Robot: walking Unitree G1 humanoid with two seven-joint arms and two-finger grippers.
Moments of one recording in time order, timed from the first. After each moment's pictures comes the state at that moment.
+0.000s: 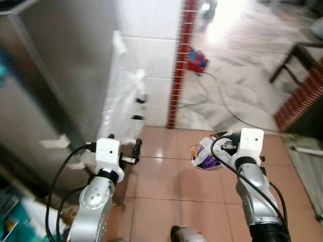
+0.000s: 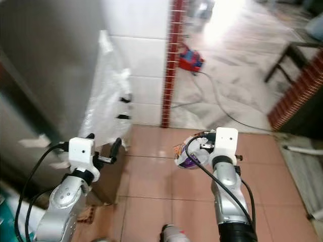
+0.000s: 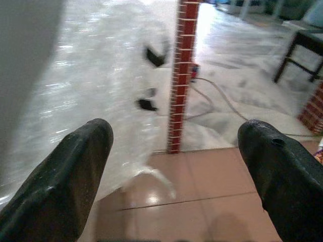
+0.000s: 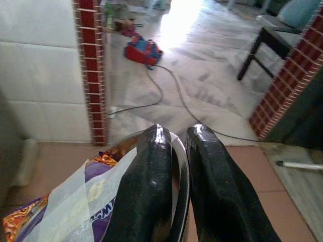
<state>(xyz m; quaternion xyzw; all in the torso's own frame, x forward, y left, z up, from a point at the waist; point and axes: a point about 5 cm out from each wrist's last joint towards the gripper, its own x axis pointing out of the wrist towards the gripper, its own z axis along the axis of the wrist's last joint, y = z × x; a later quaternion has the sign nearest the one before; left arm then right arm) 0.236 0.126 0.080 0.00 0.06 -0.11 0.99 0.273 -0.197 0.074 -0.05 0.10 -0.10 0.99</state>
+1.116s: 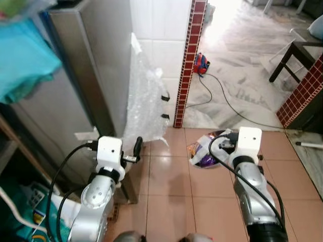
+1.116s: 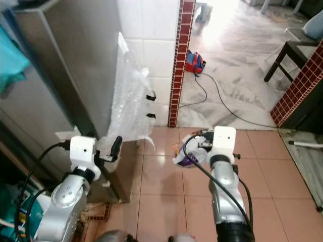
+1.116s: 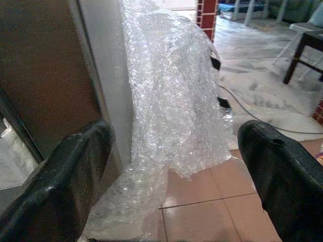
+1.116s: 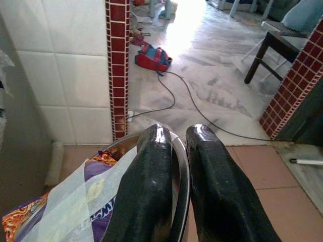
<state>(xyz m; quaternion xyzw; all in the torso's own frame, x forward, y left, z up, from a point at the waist) 0.237 0.124 0.084 0.01 0.04 -0.10 0.99 0.274 -0.189 0.076 -0.04 0.09 -0.09 0.99</state>
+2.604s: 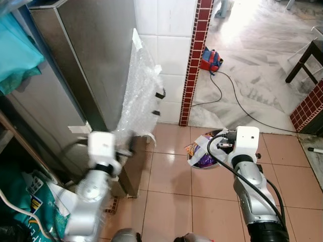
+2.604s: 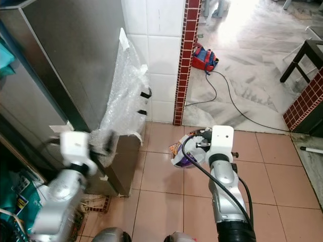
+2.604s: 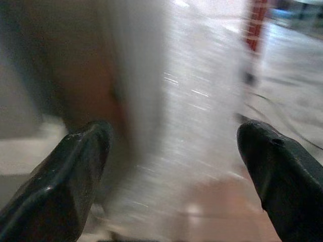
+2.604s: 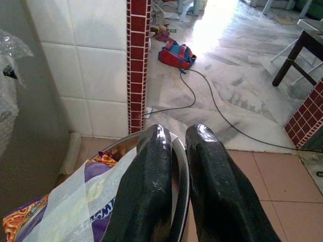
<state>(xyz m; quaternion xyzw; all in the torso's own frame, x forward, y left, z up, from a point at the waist) 0.250 0.146 0.094 0.01 0.02 -0.03 1.00 0.276 -0.188 0.076 -0.04 0.10 -0.07 0.99</state>
